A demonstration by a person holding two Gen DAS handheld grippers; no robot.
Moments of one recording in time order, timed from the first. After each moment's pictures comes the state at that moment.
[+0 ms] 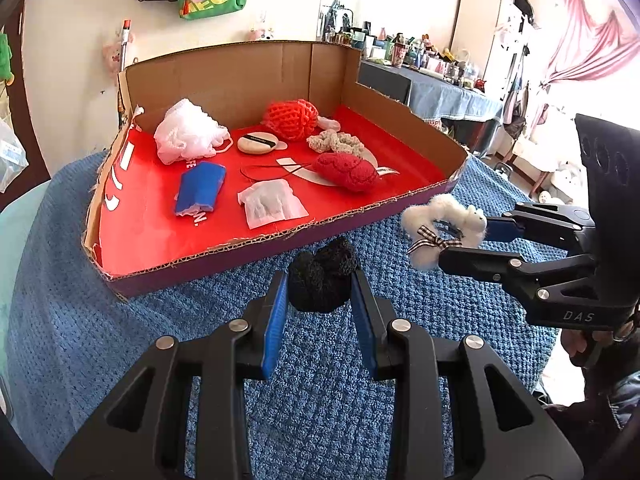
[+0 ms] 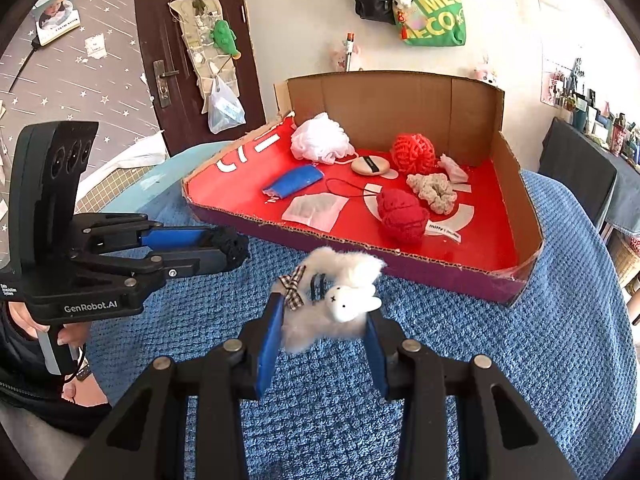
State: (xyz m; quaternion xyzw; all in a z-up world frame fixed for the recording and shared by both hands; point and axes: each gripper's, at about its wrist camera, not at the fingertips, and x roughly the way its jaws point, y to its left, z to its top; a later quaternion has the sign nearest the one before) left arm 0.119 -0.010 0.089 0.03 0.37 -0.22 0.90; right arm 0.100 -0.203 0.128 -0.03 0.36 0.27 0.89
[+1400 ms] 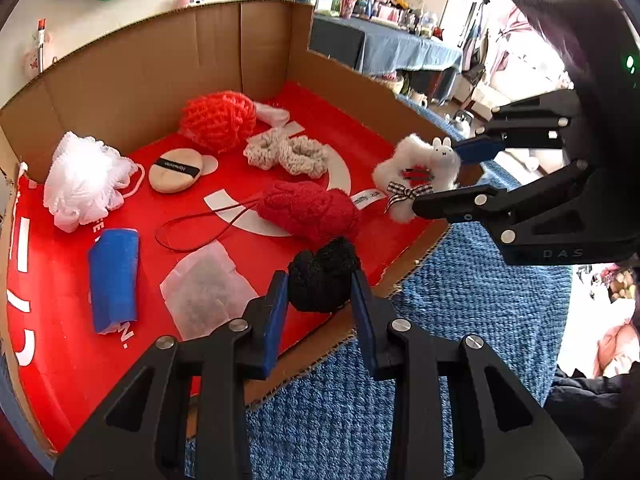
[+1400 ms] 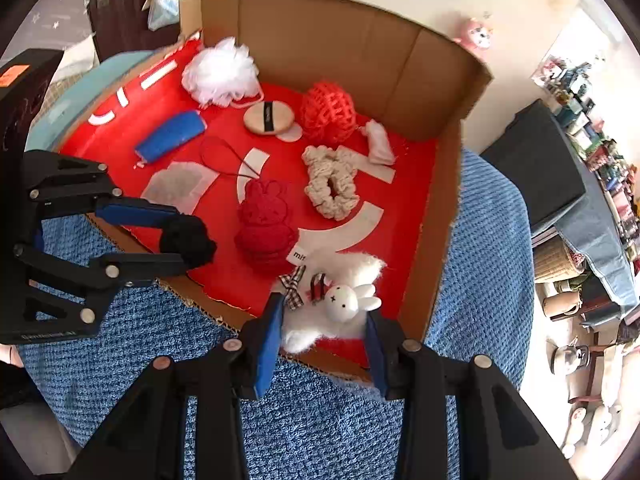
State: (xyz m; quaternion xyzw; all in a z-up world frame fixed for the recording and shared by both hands) left arm 0.226 -0.075 0.086 0.09 0.44 -0.32 0.83; right arm 0.226 -0.210 0.146 -0.20 0.52 0.17 0.81
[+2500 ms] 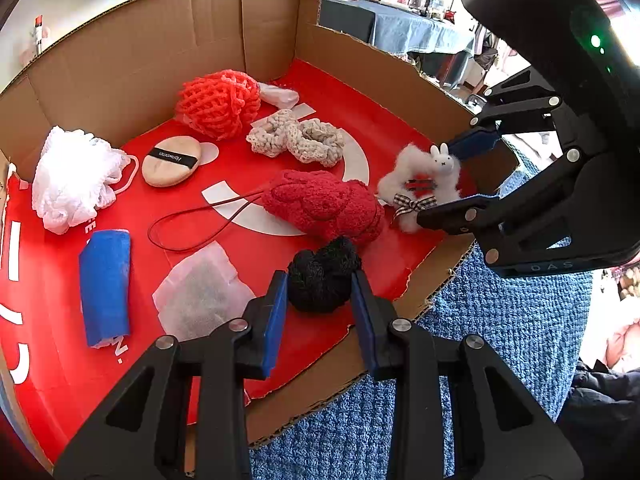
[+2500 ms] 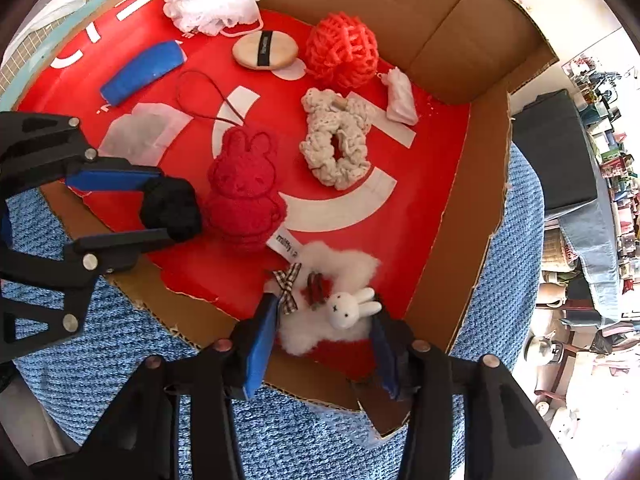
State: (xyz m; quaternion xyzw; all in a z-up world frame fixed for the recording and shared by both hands) left arm 0.244 -0.084 0.073 0.11 0.47 -0.30 0.83; right arm 0.254 -0.199 0.111 -0.27 0.60 0.16 0.74
